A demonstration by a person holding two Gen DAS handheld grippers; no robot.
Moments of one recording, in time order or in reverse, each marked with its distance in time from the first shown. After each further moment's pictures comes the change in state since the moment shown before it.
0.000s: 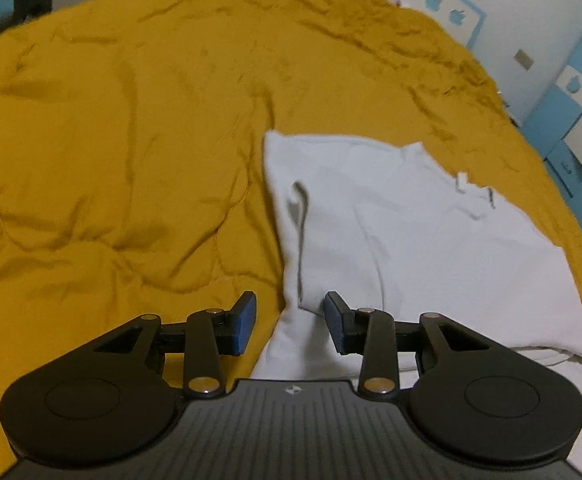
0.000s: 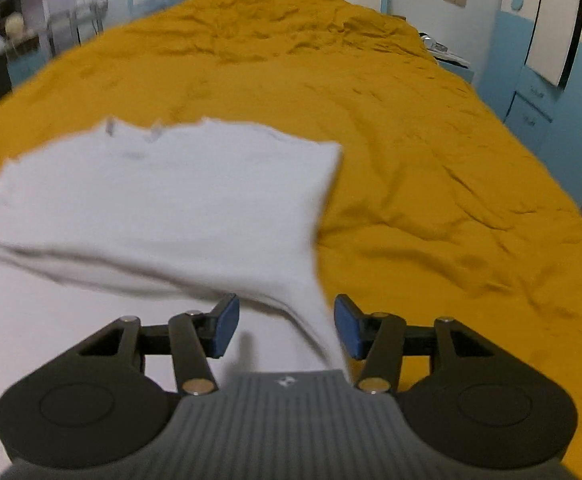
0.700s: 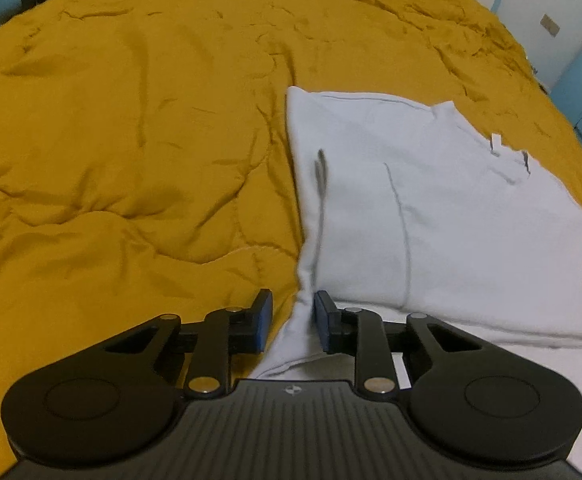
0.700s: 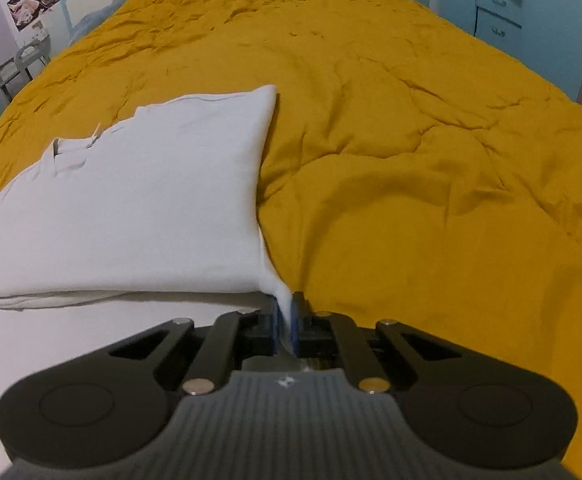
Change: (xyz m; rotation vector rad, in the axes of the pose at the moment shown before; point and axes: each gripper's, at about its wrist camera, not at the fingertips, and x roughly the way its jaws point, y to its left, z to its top) left arm 0.011 -0.003 -0.002 0.045 0.103 0.111; right arm 0.048 -0.047 -0.004 0.272 0.093 0.048
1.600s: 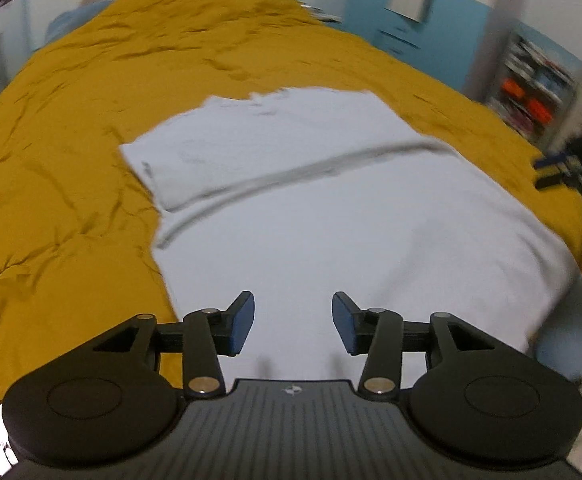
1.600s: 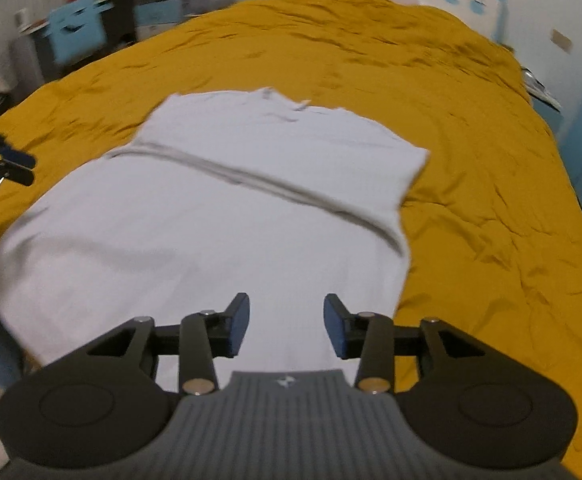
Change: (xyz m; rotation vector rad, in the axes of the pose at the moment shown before) left arm -0.192 -0.034 -0.126 0.627 -0.057 -0.279; right arm -0.228 0.069 -0.085 -0.557 -0.004 0.202
